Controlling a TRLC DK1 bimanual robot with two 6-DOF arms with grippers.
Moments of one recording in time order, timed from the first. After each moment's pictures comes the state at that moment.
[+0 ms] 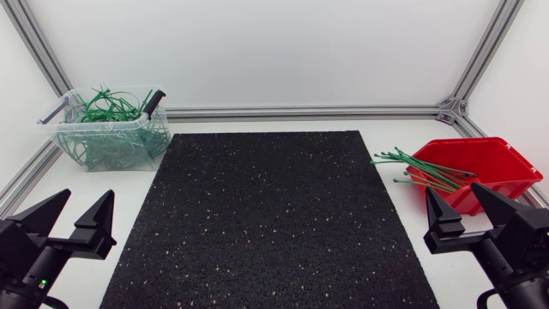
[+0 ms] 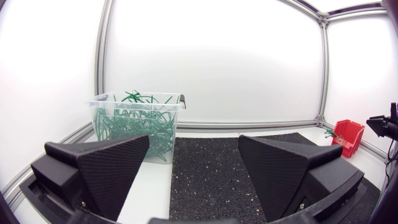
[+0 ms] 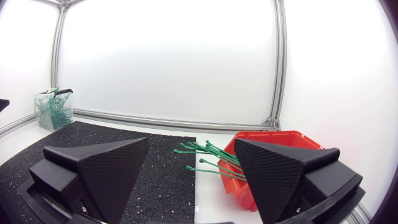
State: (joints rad) left arm -0.02 0.06 0.02 0.00 0.06 -0.06; right arm 0.04 0.06 0.03 -0.03 0.01 -0.05
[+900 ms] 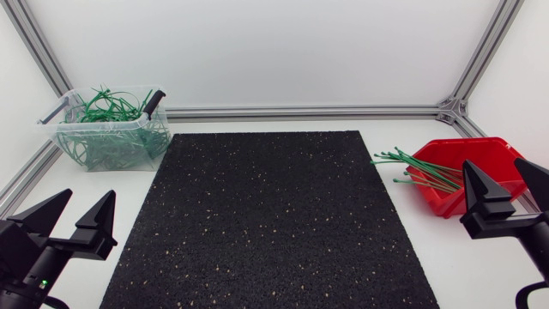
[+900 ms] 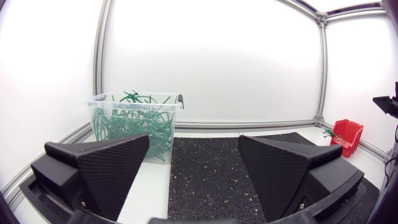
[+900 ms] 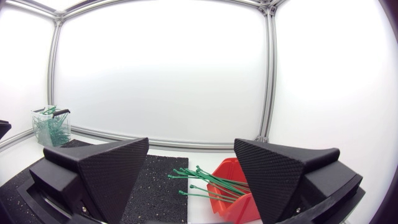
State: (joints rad) left arm -0.03 0.06 0.02 0.00 0.06 -0.06; right arm 0.04 0.08 0.26 -0.17 0.04 -0.05
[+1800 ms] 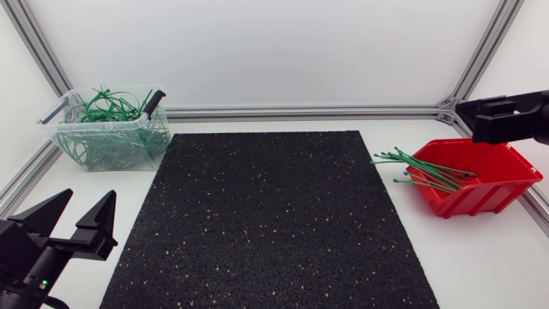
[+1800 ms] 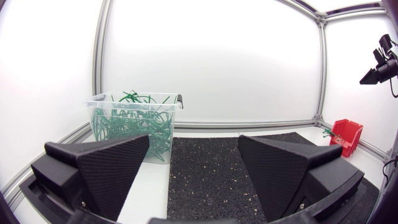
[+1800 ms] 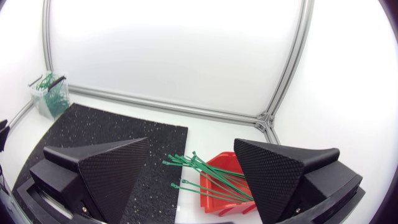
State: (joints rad) left arm -0.04 0.06 0.02 0.00 0.06 -0.06; right arm -0.04 0.84 0.90 -0.50 -0.06 -0.18
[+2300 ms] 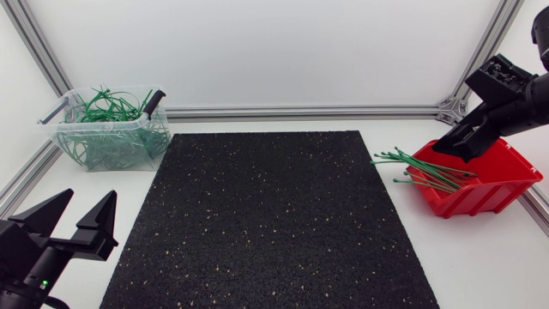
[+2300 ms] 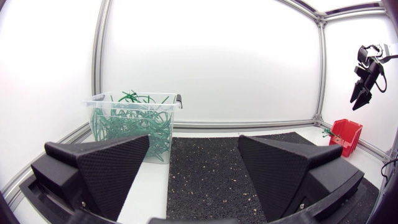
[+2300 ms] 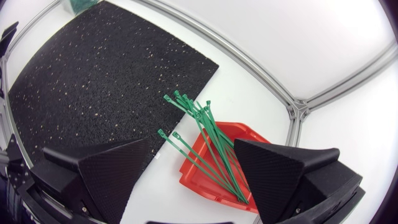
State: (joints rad) left arm -0.04 0.06 0.02 0.00 0.06 -0.06; right arm -0.16 1.34 1.21 -0.86 -0.17 -0.74
